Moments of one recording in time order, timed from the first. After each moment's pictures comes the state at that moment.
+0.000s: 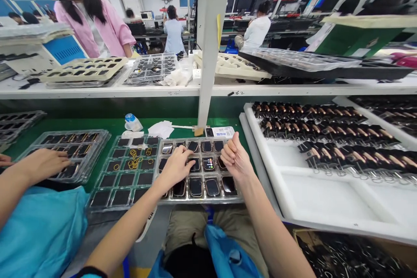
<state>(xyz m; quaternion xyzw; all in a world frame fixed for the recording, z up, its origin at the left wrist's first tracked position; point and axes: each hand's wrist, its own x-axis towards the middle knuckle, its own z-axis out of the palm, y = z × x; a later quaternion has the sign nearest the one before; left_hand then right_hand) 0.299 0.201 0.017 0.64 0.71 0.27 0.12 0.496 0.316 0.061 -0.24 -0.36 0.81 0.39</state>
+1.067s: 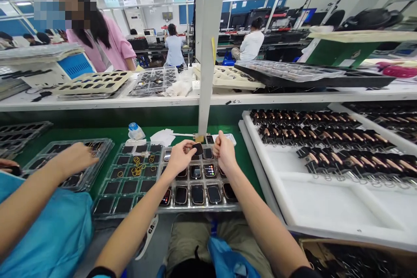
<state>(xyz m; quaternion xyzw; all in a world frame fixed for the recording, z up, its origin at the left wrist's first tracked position) 0.294 0.242 0.041 0.53 0.71 0.43 0.18 0.445 0.337 0.050 -0.32 -0.44 0.72 0.44</state>
